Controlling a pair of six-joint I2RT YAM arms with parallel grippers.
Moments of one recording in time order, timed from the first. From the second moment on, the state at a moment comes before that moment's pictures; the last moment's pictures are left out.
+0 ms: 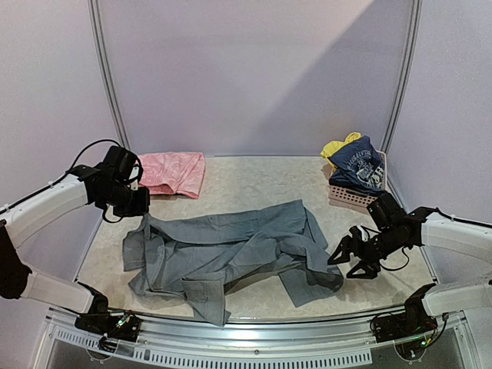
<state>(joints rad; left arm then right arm) -0.33 1.25 0.97 -0.72 -0.09 -0.42 0.46 1.15 0.58 -0.63 -0.55 0.81</state>
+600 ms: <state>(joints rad) -0.33 1.24 0.96 -0.72 -0.09 -0.42 0.45 1.19 0.49 -0.46 -0.55 0.85</state>
